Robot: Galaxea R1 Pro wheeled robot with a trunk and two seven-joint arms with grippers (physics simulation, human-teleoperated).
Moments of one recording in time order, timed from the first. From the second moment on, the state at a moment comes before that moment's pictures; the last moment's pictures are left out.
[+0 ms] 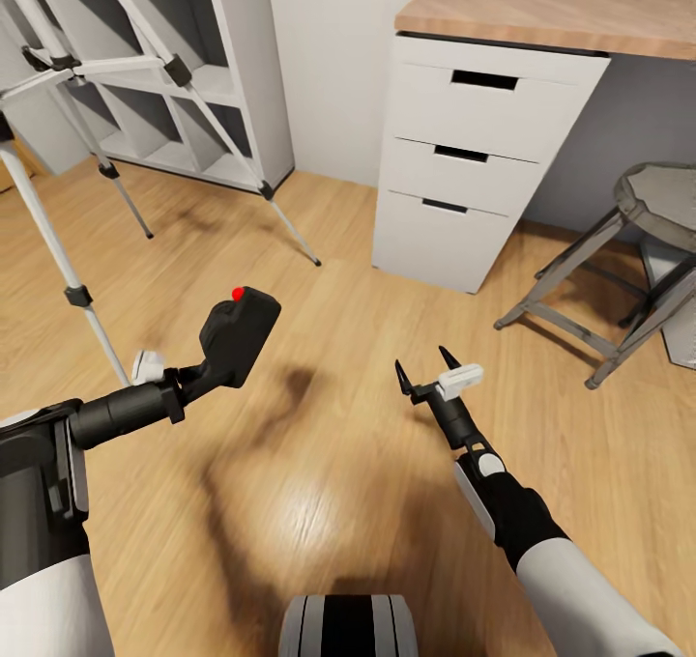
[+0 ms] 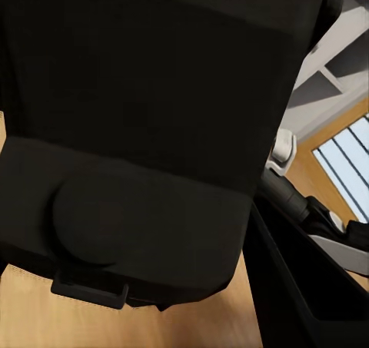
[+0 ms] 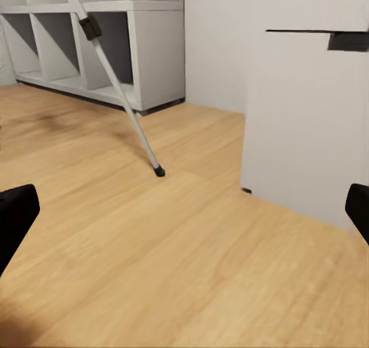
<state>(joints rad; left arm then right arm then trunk) -0.63 0.00 0.53 -1.61 -0.23 0.78 -1.56 -0.69 -0.02 0.19 -0.81 -0.06 -0.65 0.18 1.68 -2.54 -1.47</state>
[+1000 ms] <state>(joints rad) -0.63 0.01 0.52 -1.61 -0.23 0.78 -1.56 -0.69 -0.02 0.19 -0.79 -0.06 -0.65 0.18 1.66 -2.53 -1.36</state>
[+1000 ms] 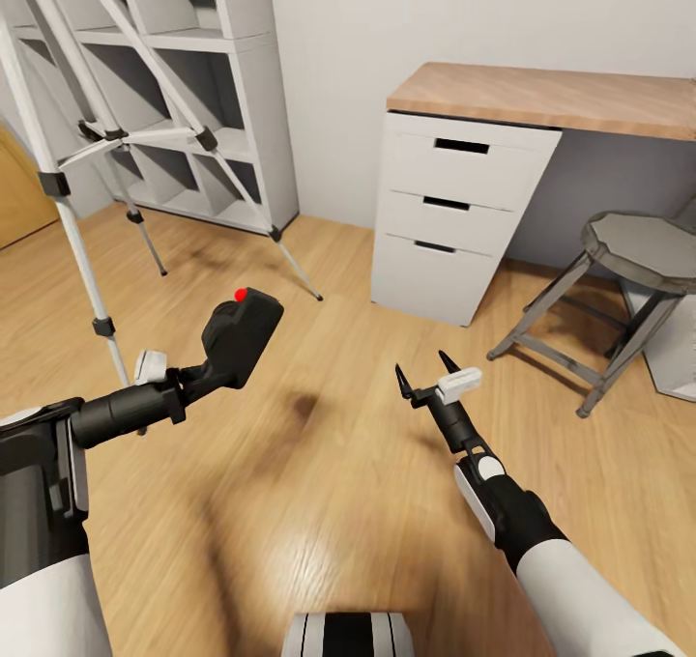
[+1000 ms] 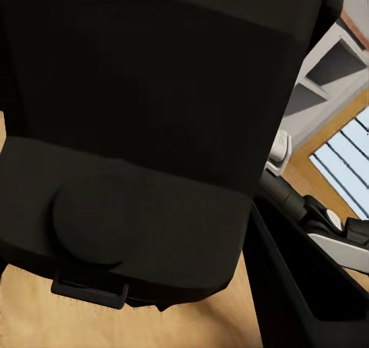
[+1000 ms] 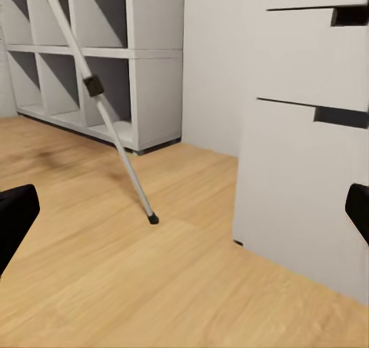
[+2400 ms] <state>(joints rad) -0.63 0.01 0.52 -1.61 -0.23 0.78 -1.56 -0.69 -0.02 0.19 -0.78 -0.06 -0.65 0.18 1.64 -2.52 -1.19</state>
